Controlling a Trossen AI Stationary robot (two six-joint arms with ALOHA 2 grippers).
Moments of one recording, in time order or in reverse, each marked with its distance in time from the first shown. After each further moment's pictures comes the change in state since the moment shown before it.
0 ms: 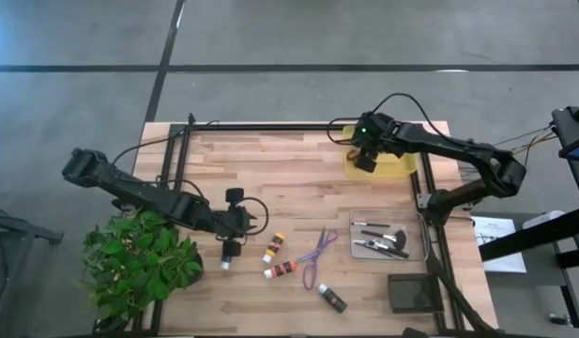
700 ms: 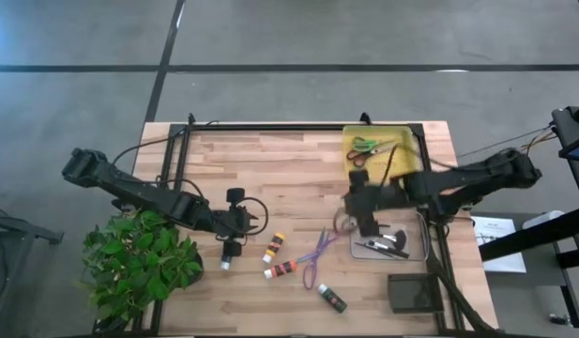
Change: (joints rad) left arm -0.001 0.000 0.000 0.020 0.000 0.019; right arm 0.778 -0.146 0.000 0.008 -0.095 0.144
